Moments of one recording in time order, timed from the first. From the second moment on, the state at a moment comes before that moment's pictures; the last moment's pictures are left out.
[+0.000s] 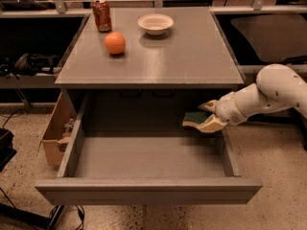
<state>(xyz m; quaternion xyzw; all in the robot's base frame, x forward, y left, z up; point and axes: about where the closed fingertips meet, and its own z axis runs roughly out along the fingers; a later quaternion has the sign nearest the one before) 0.588 -0.178 0.694 -0.60 0.72 0.19 0.30</state>
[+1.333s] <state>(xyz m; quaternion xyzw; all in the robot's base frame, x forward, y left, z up) 0.575 -0.081 0.645 -0.66 0.63 0.24 0.34</state>
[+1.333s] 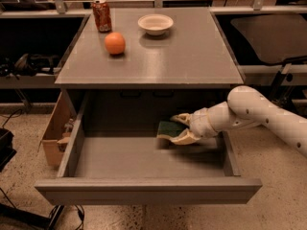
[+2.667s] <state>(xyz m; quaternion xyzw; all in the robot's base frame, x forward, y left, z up) 0.574 -0.084 0.645 -0.66 0.62 0.24 0.34</state>
